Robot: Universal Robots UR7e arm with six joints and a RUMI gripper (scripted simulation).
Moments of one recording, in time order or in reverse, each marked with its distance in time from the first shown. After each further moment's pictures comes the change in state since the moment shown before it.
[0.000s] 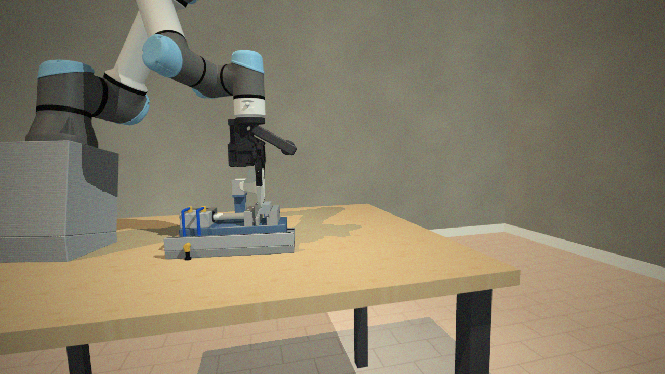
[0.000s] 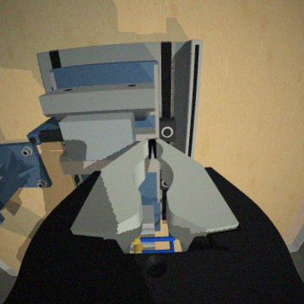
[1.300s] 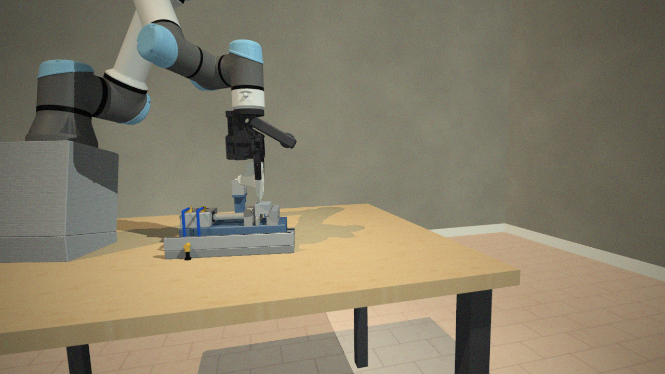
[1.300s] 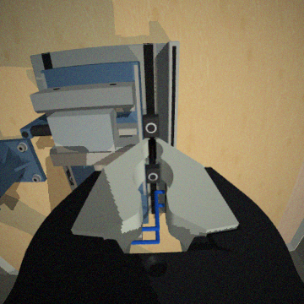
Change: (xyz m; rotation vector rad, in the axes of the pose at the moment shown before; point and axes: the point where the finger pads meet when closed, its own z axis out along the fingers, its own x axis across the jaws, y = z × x) arm 0.021 0.000 -0.017 0.001 0.000 -0.001
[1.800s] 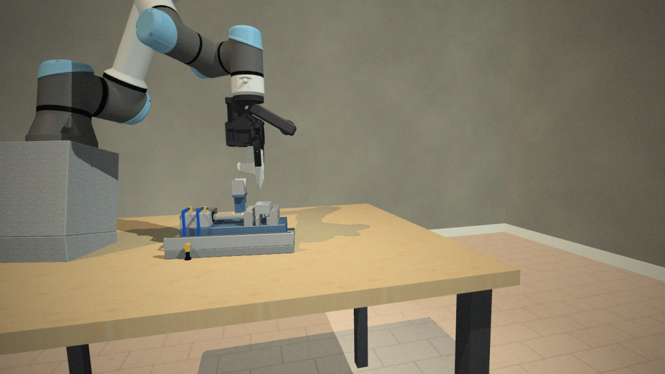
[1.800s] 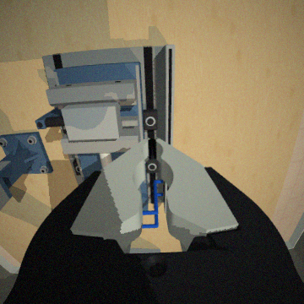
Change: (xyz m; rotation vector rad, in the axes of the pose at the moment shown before) arm 0.001 -0.001 -0.031 0.003 0.002 0.000
